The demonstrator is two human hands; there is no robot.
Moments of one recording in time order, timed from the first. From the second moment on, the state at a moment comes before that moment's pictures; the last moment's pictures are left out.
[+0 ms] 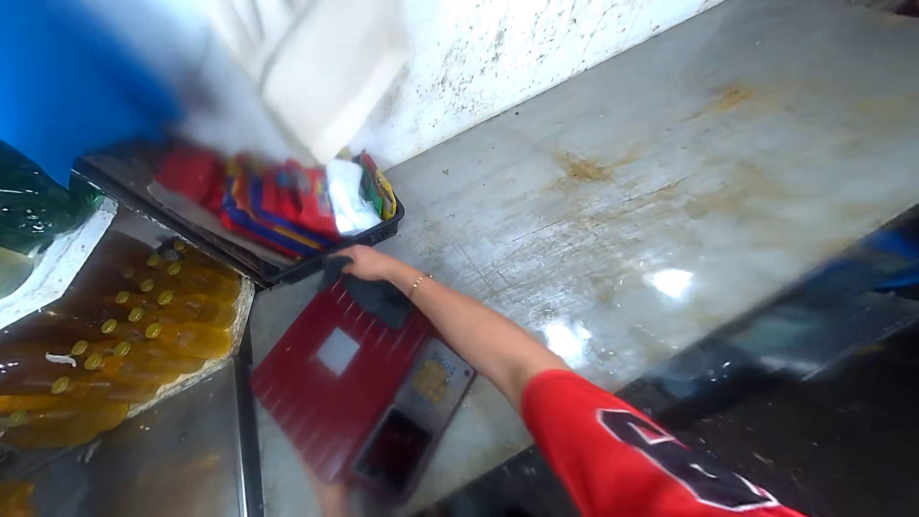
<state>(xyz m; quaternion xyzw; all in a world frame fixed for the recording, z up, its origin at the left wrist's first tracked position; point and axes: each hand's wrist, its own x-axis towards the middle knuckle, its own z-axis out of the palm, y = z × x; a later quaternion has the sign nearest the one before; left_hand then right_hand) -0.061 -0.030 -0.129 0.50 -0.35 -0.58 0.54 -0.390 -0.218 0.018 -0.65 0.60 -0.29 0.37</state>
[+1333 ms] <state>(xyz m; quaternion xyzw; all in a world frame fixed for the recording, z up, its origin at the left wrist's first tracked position) -0.094 -0.012 -0.049 0.59 -0.31 -0.62 0.41 -0.173 0.108 -0.073 -0.58 0.69 -0.37 0.23</state>
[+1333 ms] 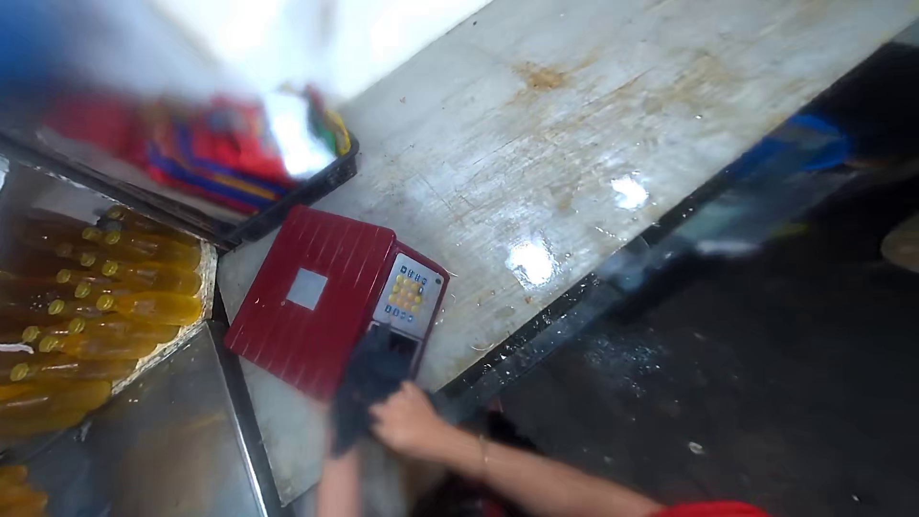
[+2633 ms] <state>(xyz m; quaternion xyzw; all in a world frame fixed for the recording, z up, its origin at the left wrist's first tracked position) -0.131 0.018 -0.102 0.42 -0.41 -0.62 0.52 -0.213 0.100 -0.061 -0.32 0.77 -0.47 0.28</state>
